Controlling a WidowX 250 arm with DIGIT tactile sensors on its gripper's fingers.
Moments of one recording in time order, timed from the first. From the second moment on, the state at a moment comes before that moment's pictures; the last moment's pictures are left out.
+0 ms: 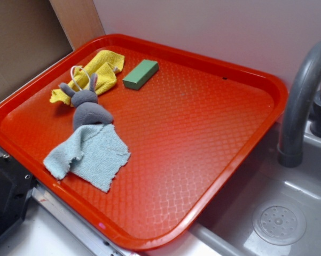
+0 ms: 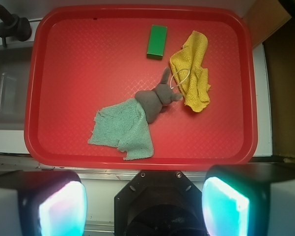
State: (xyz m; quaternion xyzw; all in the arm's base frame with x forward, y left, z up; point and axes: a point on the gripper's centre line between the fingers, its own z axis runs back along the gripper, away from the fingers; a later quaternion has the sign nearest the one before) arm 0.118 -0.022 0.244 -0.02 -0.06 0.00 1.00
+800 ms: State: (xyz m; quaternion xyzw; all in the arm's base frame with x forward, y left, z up) arm 0.151 -0.015 0.204 -0.01 -0.07 0.24 0.97
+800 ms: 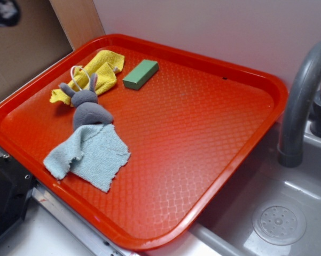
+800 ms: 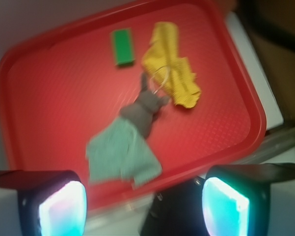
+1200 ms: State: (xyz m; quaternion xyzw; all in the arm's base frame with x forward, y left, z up) arm 0.181 -0.004 0.139 0.03 -0.07 0.34 0.94
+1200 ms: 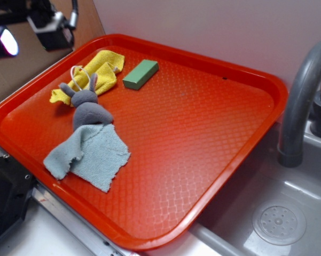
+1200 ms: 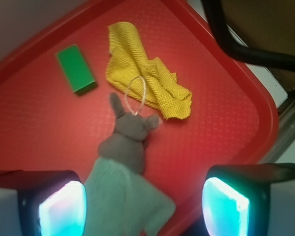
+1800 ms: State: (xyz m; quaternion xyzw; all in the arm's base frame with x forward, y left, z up) arm 0.207 0.009 0.066 0.09 -0.07 0.36 0.93
